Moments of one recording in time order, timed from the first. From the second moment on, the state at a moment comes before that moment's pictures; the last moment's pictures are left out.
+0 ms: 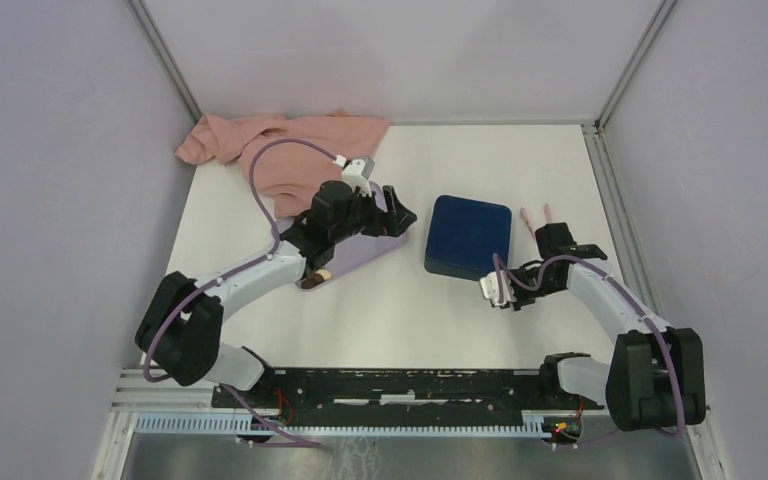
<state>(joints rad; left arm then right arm) -0.63 1.46 0.88 0.19 0.13 -0.51 0.05 1.19 0.66 -0.92 -0.81 -1.83</state>
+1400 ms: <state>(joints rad) -0.59 1.73 0.90 0.39 0.37 -0.70 -0.11 1.14 0.80 -0.59 -0.82 -1.05</state>
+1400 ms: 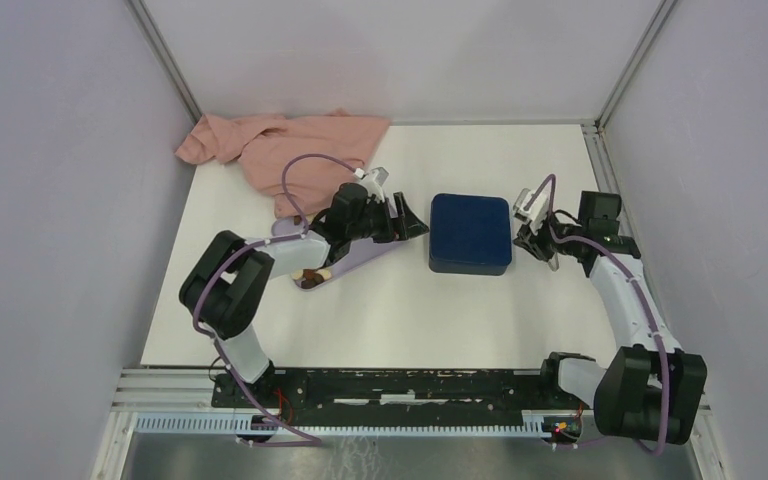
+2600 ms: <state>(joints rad) -0.69 2.01 1.29 0.04 0.29 -0.65 -0.01 1.61 0.97 -0.27 -0.36 -0.54</state>
